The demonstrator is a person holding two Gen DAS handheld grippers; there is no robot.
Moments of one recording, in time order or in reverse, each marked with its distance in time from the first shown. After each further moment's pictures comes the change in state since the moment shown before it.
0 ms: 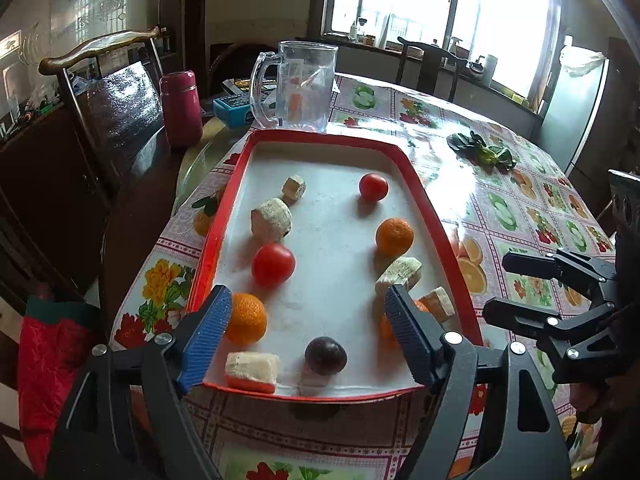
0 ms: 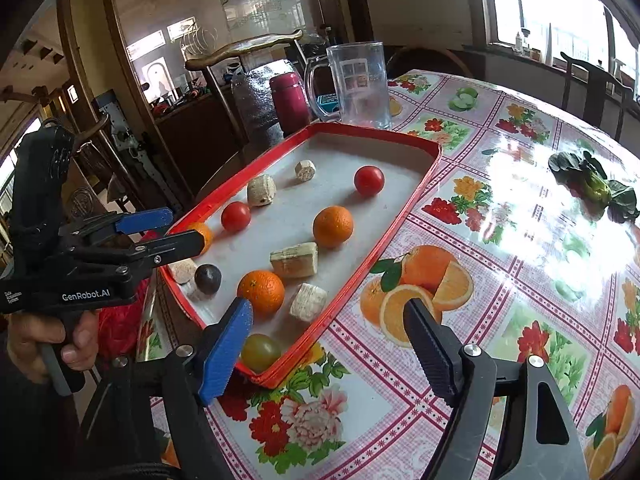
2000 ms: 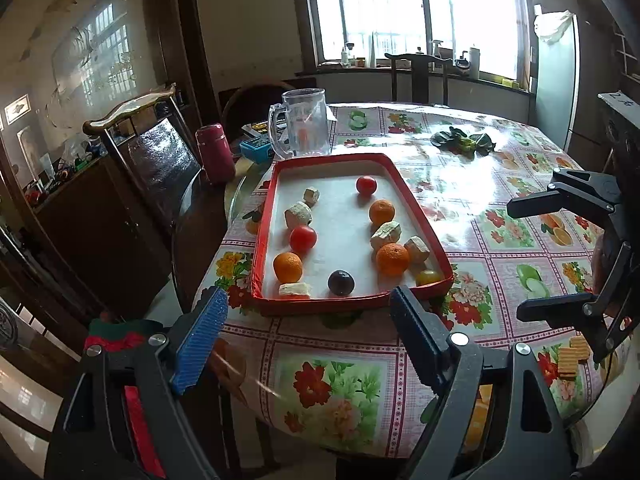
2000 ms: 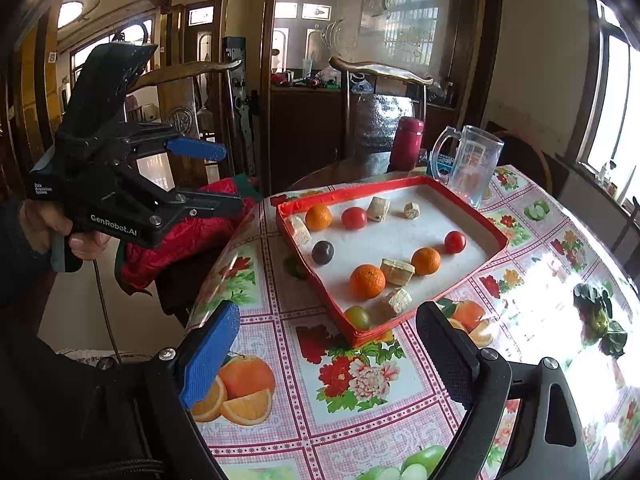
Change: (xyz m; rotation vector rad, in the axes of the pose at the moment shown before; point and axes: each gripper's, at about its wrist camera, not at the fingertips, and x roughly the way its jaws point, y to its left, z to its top) left arm -0.103 -0.013 -0.046 0.151 -0.122 0.115; right arm -0.074 0.077 -0.033 -0.485 -0.088 0.122
